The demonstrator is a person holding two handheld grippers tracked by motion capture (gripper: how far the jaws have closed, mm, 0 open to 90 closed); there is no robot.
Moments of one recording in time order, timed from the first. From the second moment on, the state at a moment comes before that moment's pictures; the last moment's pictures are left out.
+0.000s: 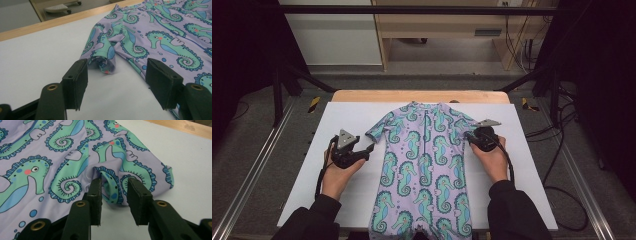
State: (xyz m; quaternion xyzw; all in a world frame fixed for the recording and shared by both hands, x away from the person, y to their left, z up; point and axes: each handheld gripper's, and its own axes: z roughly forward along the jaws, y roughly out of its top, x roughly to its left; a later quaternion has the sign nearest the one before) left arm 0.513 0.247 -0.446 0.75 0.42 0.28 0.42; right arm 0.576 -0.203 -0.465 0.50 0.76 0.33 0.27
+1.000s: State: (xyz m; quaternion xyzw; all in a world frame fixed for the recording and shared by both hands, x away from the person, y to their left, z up) left arm 0.494 0.241 -0.449 0.75 0.41 0.27 0.44; right arm 0.625 -0.159 -0.436 0.46 0.79 0.32 0.25
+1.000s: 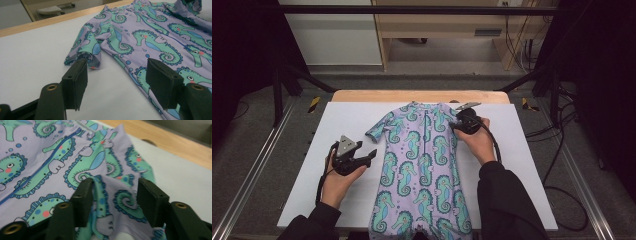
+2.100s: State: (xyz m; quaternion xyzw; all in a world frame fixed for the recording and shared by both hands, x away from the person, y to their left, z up) left arm 0.492 0.250 -0.443 0.74 0.42 0.28 0.45; right arm 0.603 -0.218 -0.470 0.51 0.76 0.33 0.24
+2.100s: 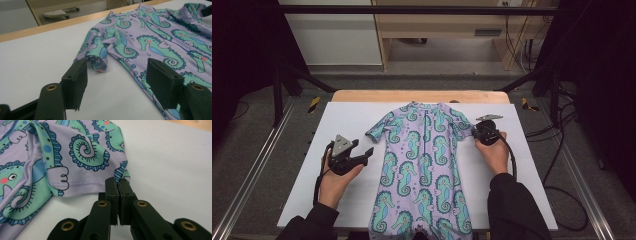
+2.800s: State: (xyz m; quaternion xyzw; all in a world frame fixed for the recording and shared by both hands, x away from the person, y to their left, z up) left arm 0.500 0.260 -0.438 0.73 0.43 0.29 0.45; right arm 0.623 -0.277 -0.432 0.52 0.78 0.25 0.23
